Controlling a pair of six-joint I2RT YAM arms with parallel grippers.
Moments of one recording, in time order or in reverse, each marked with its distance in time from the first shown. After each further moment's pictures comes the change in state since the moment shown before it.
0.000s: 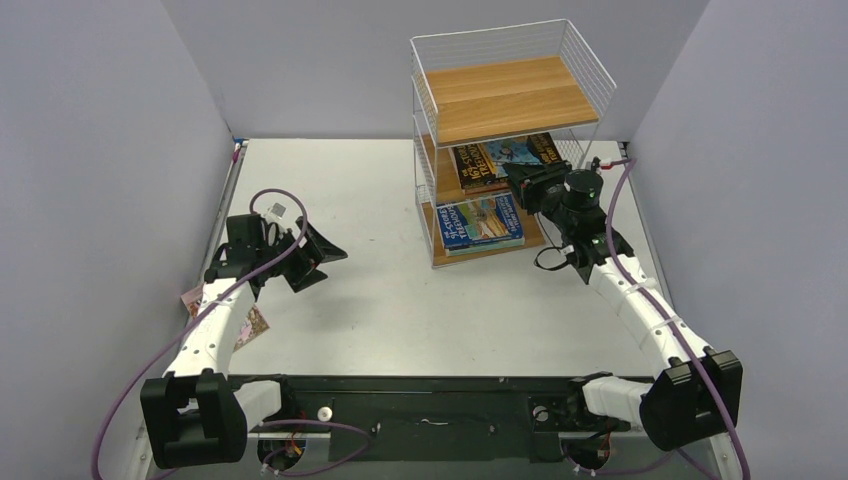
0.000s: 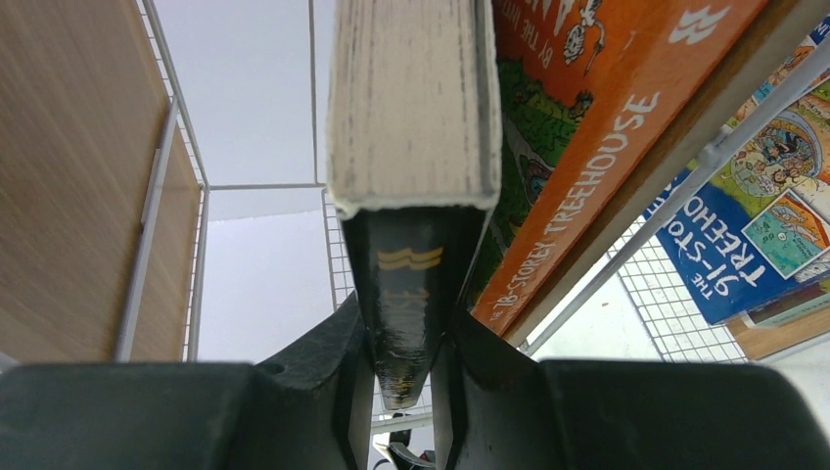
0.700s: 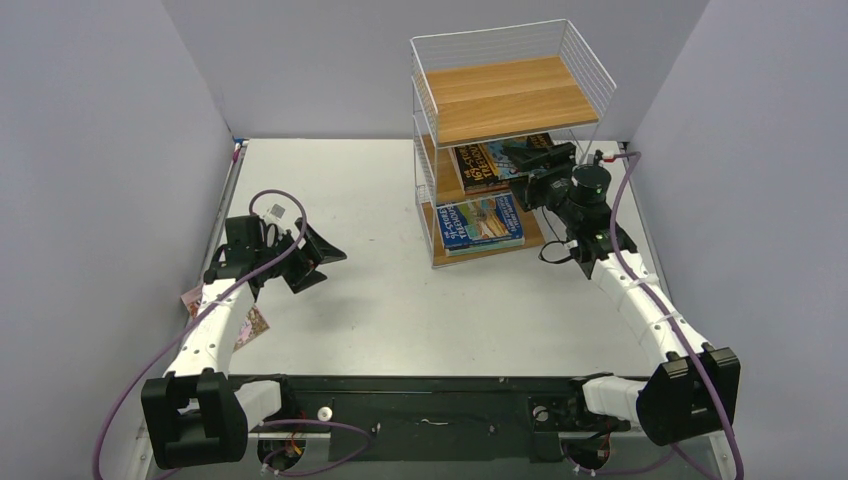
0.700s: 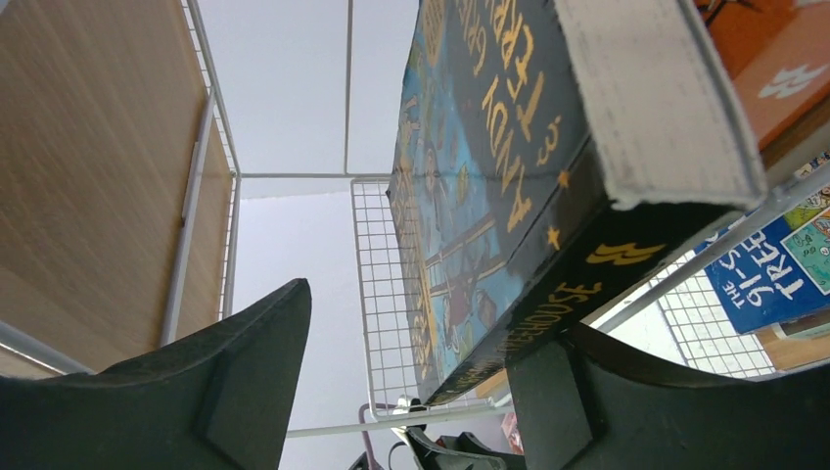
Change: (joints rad) left arm 0.015 0.000 -0.007 0.000 0.012 0.011; right arm -0.047 0.024 0.017 0.045 -0.098 -0.001
